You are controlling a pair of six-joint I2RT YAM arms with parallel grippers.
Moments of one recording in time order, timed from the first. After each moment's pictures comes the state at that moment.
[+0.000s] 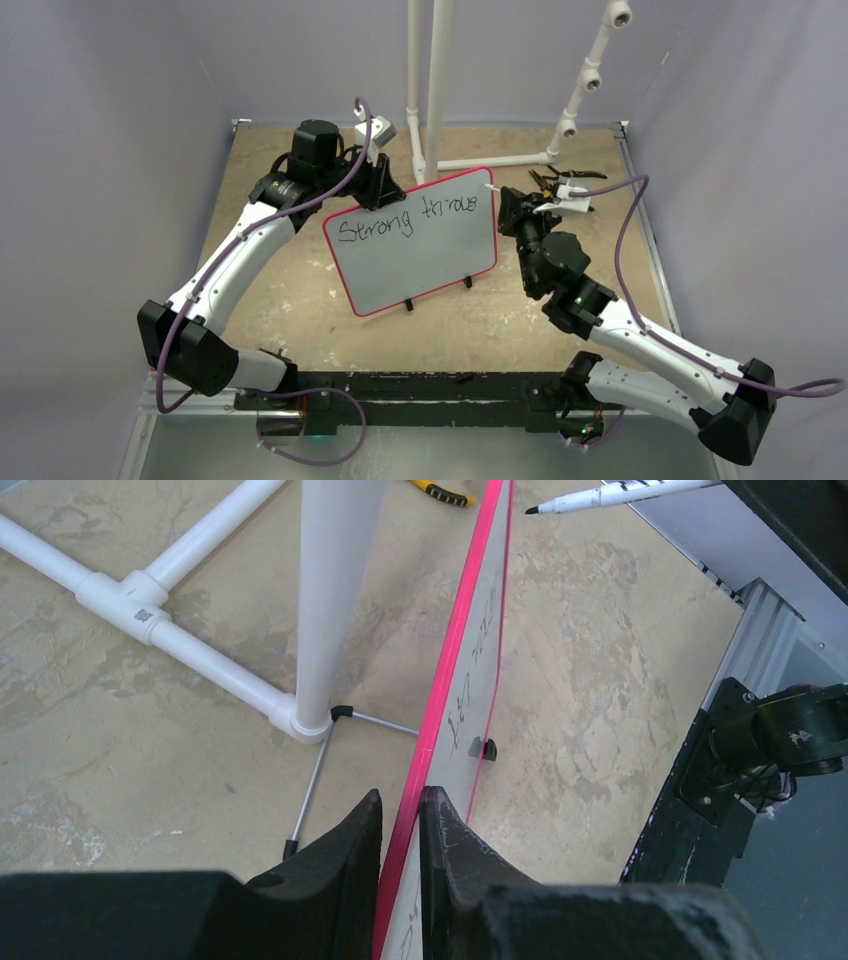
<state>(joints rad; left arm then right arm) -0.42 1.38 1.37 -0.49 0.56 -0.01 0.85 0.89 0.72 0.30 0.81 0.34</state>
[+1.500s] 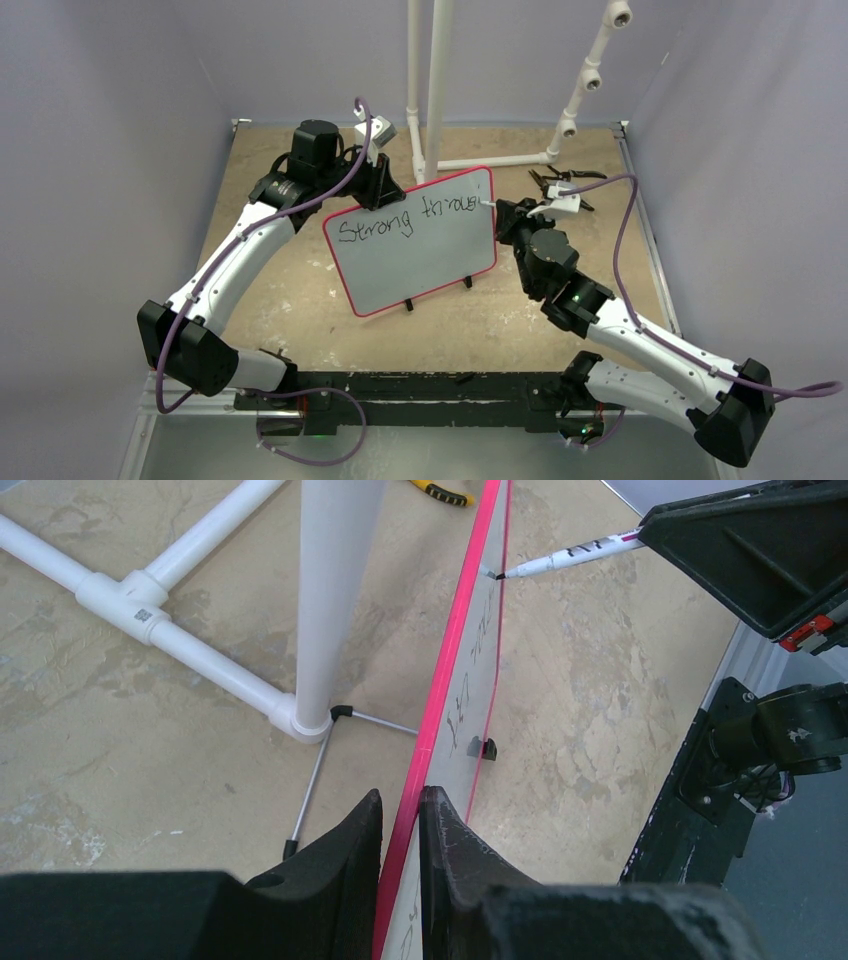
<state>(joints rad) -0.42 1.38 1.37 -0.49 0.56 -0.01 0.81 0.90 0.69 0.17 0.74 0.45</state>
